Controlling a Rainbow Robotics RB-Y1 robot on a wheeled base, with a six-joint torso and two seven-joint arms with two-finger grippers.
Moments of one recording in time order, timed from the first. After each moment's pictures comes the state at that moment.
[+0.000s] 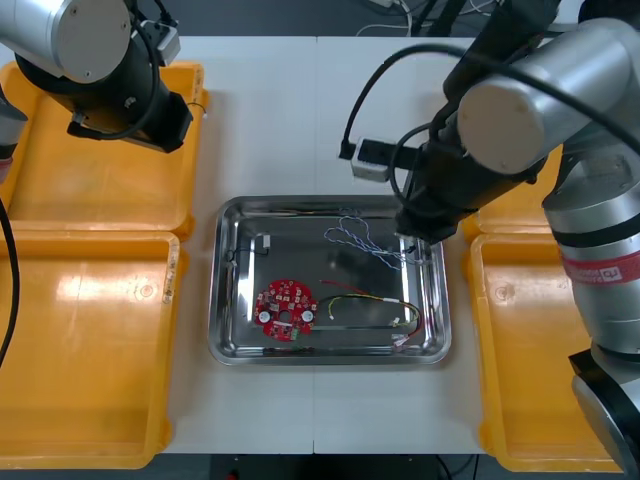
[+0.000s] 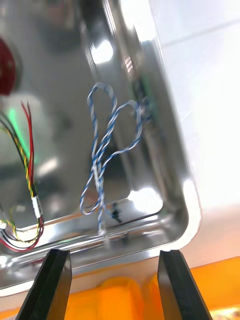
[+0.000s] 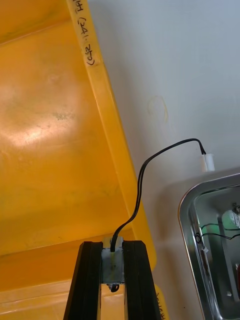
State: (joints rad) right arm -0.72 -0.34 0.21 -1.90 -0.58 1.92 2.19; left arm -0.88 0.63 -0.24 -1.72 0.59 1.83 -1.30
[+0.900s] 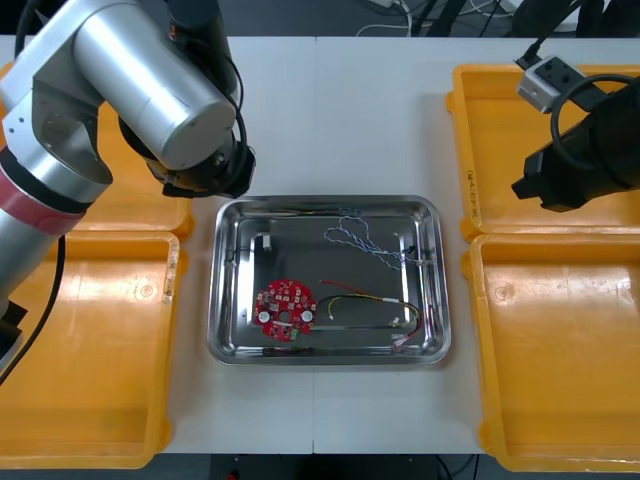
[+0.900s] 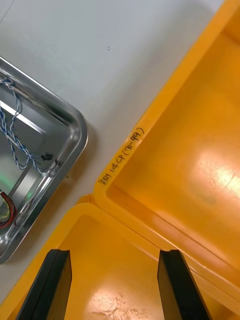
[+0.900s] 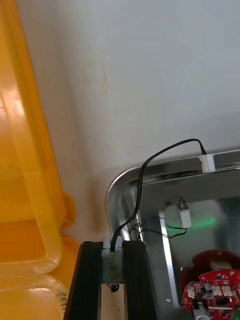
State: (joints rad) right arm -0.58 -0.70 -0.03 -2.15 -0.83 1.92 1.58; left arm -0.88 0.58 -0.52 -1.80 0.55 1.81 -0.93
